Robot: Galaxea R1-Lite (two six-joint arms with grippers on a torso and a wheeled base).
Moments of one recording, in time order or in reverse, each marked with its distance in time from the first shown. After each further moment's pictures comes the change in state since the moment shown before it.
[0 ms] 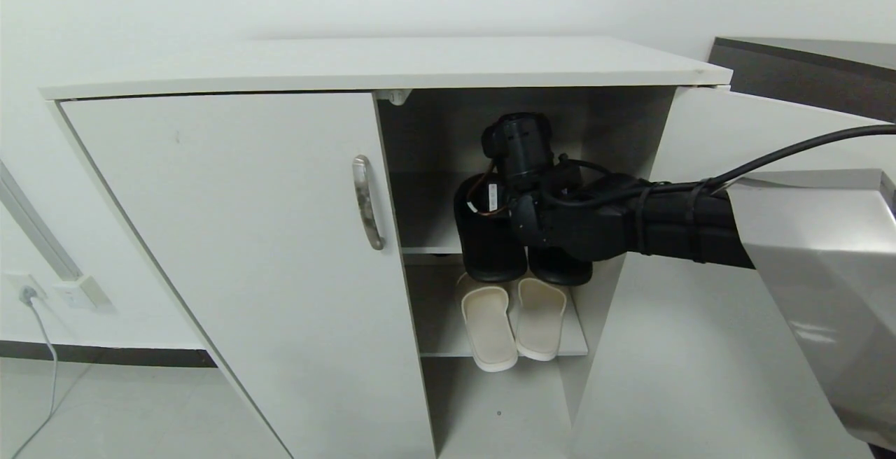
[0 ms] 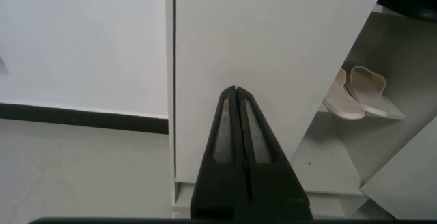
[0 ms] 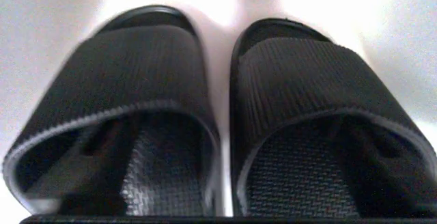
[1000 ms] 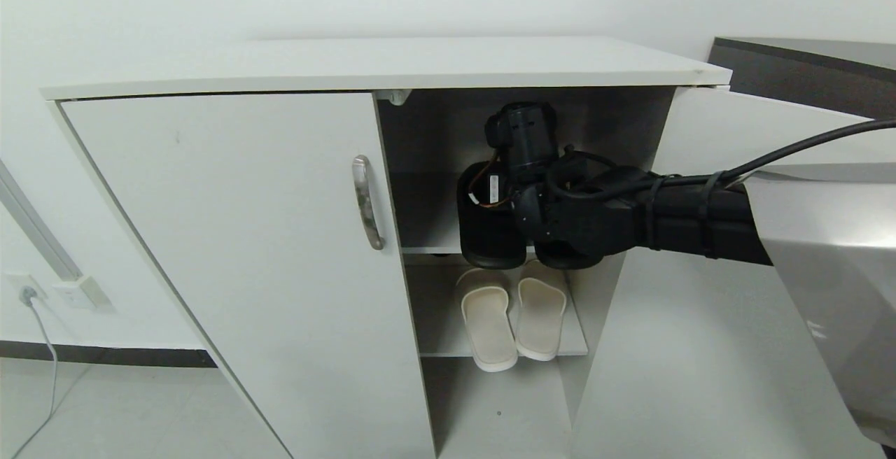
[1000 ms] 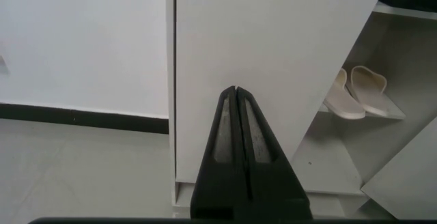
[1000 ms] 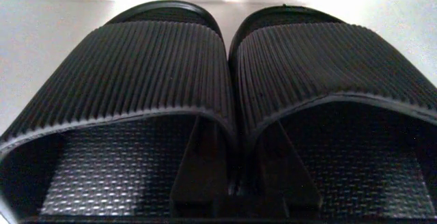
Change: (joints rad) left arm 0.001 0.000 0.000 0.000 0.000 0.001; right arm -0.008 -0.019 0.000 -0.007 0.003 0.000
